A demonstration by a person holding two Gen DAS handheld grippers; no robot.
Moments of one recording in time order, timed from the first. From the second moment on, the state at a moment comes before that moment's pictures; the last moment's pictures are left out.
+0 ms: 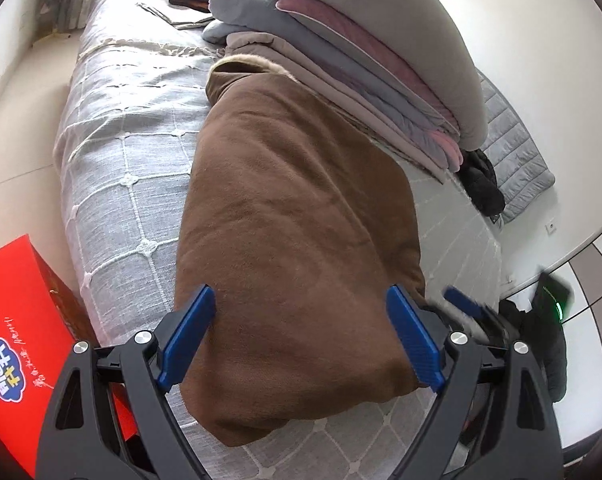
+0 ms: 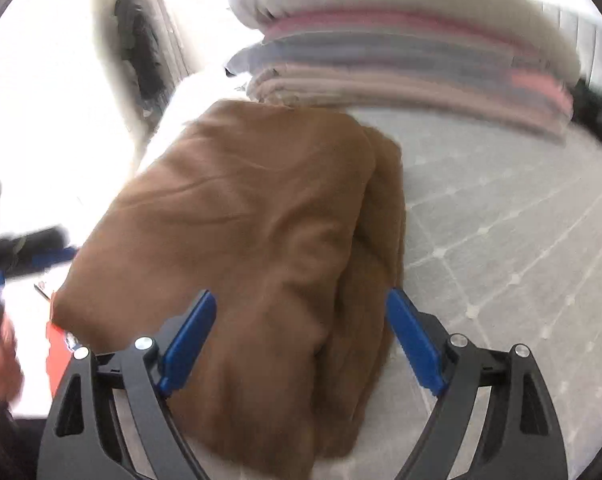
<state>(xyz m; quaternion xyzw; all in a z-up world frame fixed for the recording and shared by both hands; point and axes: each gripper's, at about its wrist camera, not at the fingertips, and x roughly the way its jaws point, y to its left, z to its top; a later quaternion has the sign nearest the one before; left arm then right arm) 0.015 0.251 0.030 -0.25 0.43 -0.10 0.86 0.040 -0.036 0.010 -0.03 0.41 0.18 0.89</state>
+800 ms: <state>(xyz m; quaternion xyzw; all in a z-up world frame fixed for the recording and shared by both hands) -0.015 0.214 0.044 -0.08 0.40 -0.01 0.92 -0.043 -0.080 0.019 0.01 0.40 0.13 0.91</state>
